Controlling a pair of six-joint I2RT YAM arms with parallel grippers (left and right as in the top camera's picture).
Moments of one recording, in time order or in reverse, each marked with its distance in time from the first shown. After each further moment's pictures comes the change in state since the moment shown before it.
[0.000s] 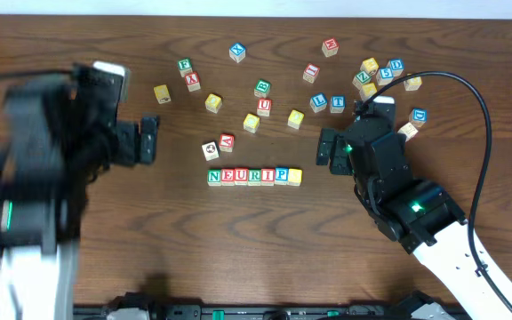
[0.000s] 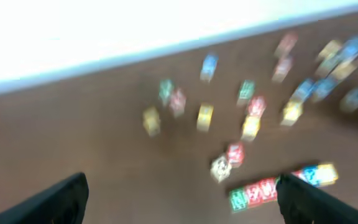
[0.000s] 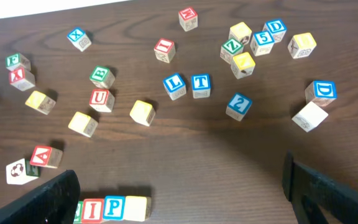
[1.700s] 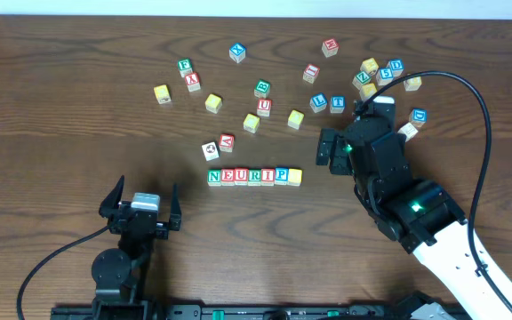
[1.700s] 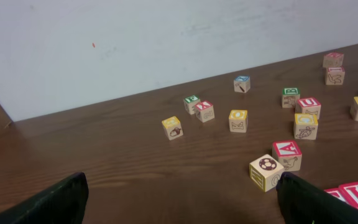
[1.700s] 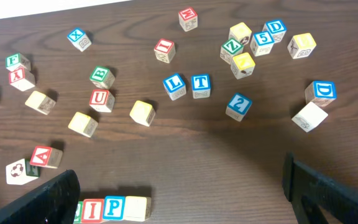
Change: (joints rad) left arm -0.045 -1.042 -1.410 0.871 -0.143 0.000; right arm 0.000 0.001 0.001 0.000 0.000 0.000
